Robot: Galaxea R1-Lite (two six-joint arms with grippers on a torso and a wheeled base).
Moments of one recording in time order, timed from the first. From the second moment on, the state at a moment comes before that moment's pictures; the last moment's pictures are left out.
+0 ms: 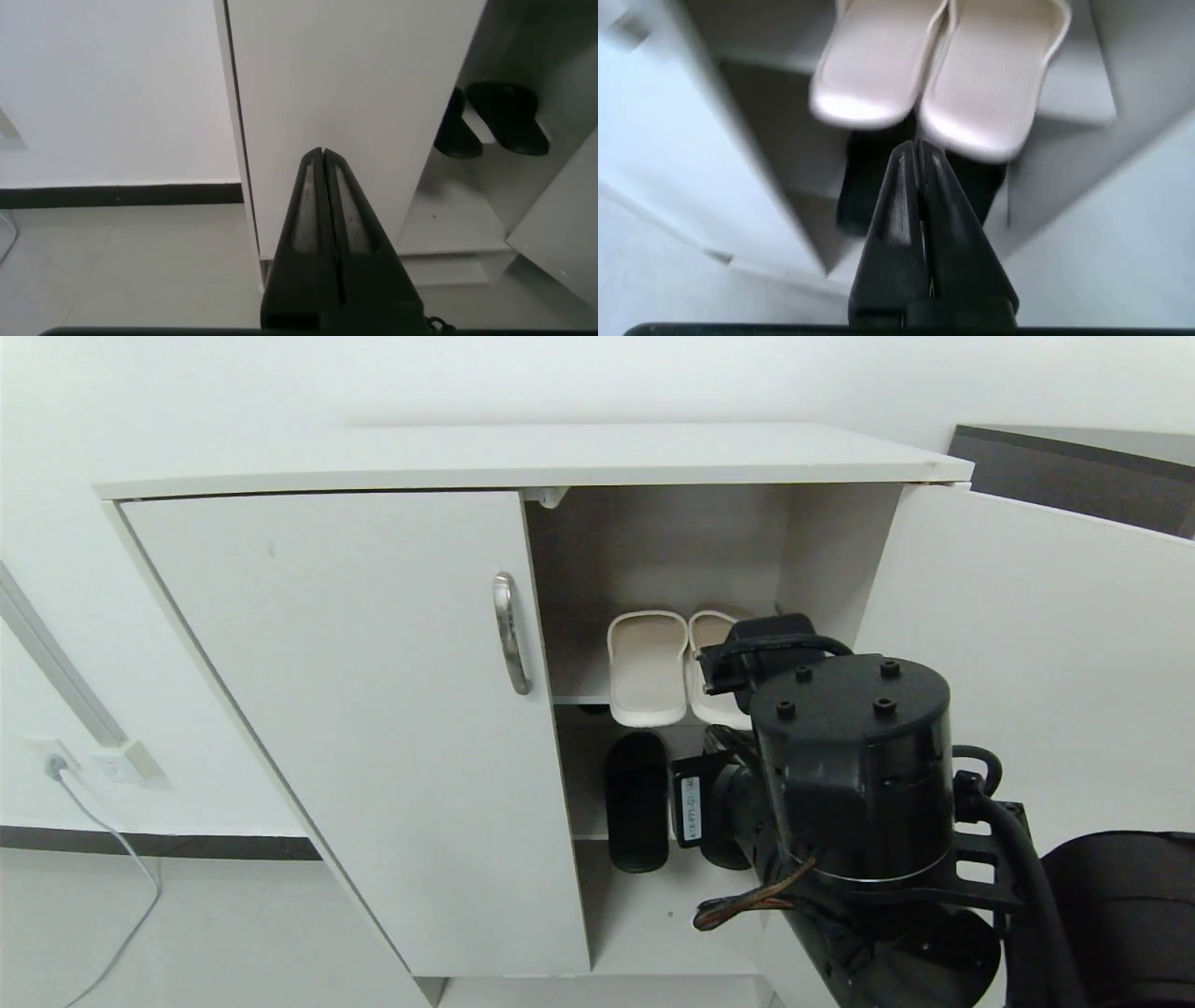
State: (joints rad) left arm 0.00 0.00 0.00 0.00 0.00 0.00; right arm 1.08 1.74 -1.05 -0.44 -0.87 0.19
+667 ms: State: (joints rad) left arm 0.00 0.00 0.00 0.00 0.00 0.00; right arm 1.05 1.75 -1.02 -0.47 -0.85 0.19
